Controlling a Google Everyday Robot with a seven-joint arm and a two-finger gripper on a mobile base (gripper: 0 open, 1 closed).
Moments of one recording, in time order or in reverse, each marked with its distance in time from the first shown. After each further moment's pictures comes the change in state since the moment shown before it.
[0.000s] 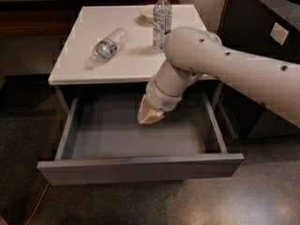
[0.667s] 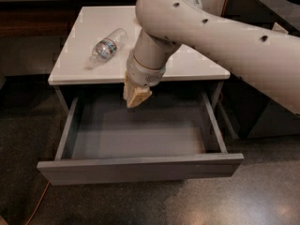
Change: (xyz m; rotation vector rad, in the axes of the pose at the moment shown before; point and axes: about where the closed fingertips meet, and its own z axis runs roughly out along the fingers) arm -0.056 -0.037 -0.044 0.041 0.087 -0.202
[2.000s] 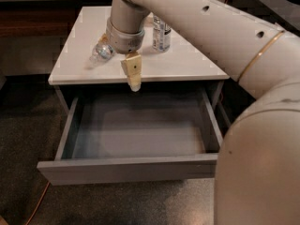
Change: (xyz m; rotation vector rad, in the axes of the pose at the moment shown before) arm -0.016 -0.098 -0.018 0.012 0.101 -0.261
